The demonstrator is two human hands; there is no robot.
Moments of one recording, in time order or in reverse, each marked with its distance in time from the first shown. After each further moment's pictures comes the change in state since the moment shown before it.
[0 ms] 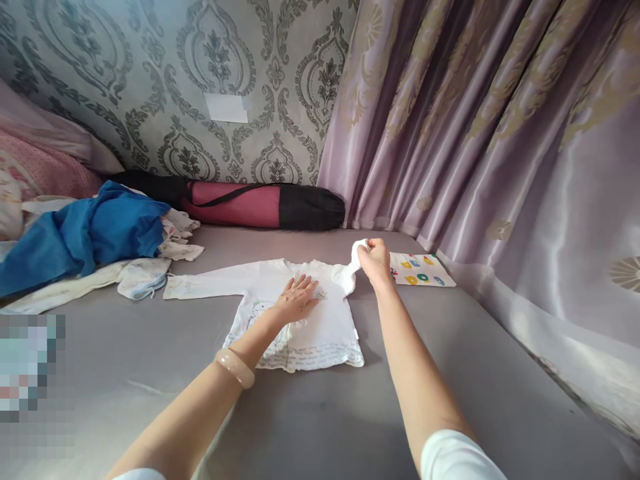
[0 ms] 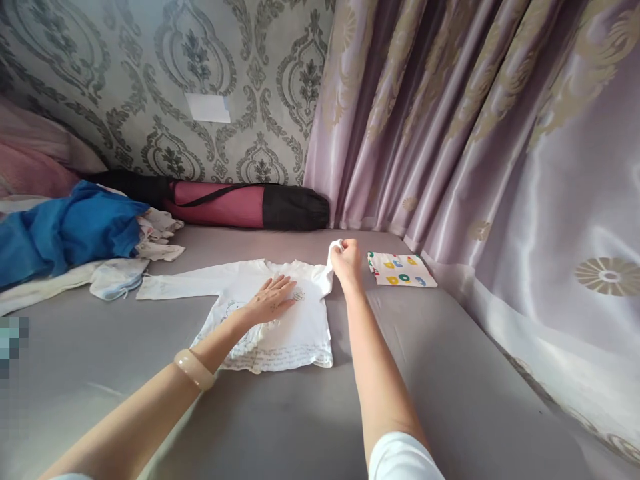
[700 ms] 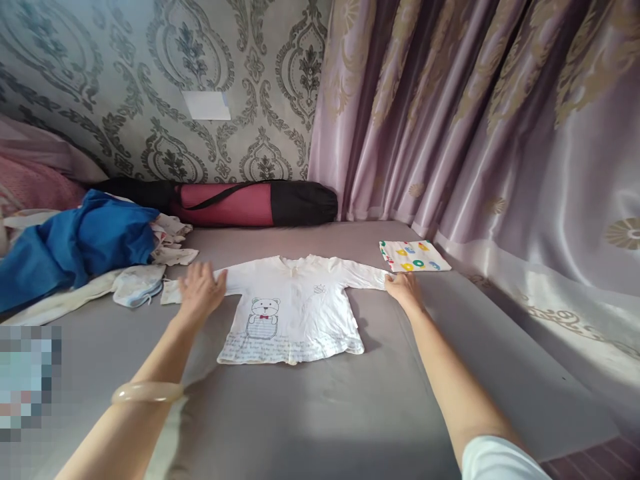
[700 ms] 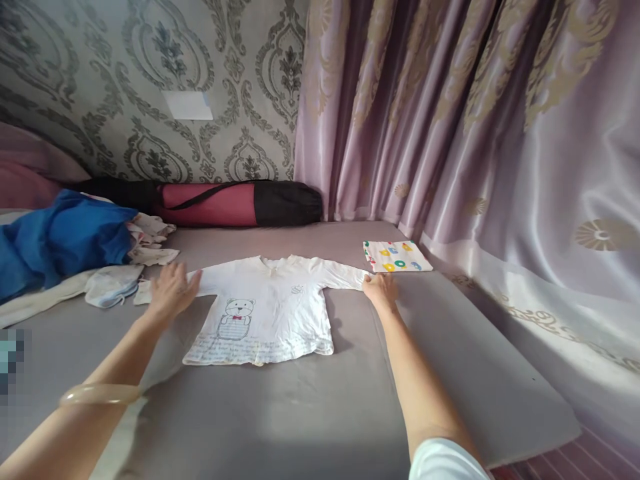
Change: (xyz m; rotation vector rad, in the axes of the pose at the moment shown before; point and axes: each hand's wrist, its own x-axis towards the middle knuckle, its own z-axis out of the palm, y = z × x) left_hand -0.081 -0.118 -0.057 0.176 0.377 -0.732; right_hand -0.009 0.131 -0.032 -0.633 -0.161 0.268
